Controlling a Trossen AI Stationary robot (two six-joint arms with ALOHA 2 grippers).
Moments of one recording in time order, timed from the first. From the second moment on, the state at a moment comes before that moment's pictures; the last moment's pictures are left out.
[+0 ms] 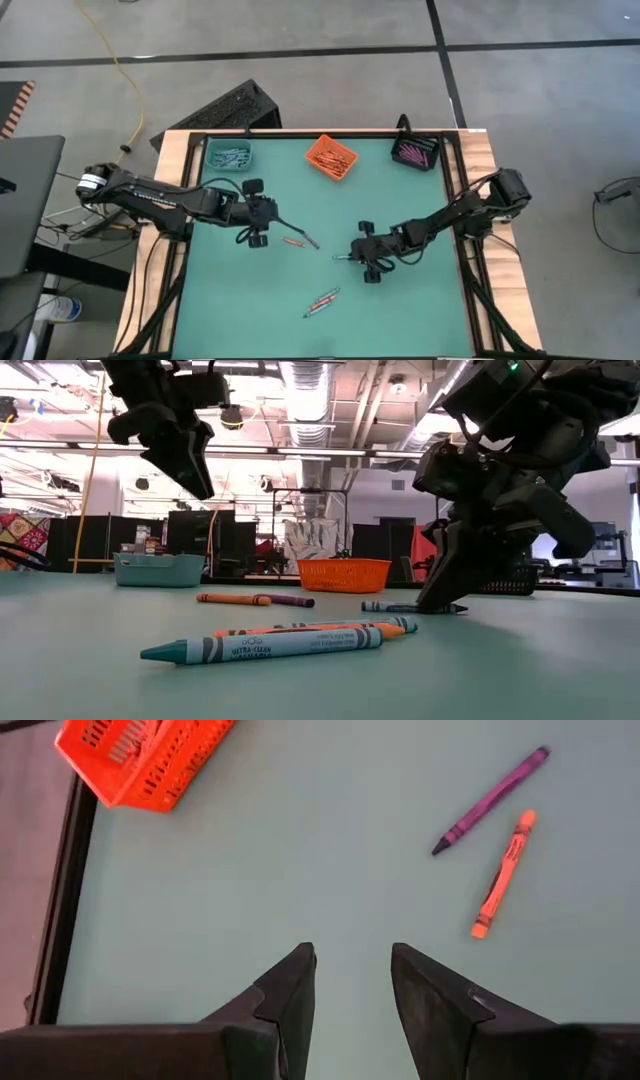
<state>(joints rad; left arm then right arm) -0.12 1.25 0.89 -0.62 -0.42 -0.03 0.29 1.72 0.66 0.15 0.14 0.18</state>
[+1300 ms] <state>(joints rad) -0.39 1.59 0.89 0.99 -0.14 0.52 0.55 1.35 0.82 0.58 0.28 -0.40</state>
